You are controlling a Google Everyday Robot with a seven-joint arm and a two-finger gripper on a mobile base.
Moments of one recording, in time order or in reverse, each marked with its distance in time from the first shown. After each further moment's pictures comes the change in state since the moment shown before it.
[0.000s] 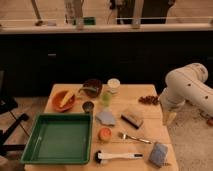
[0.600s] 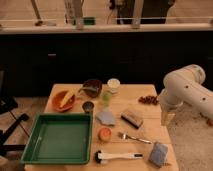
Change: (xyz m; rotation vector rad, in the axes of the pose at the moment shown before) arm -0.012 -0.010 0.013 0.037 -0.001 -0.024
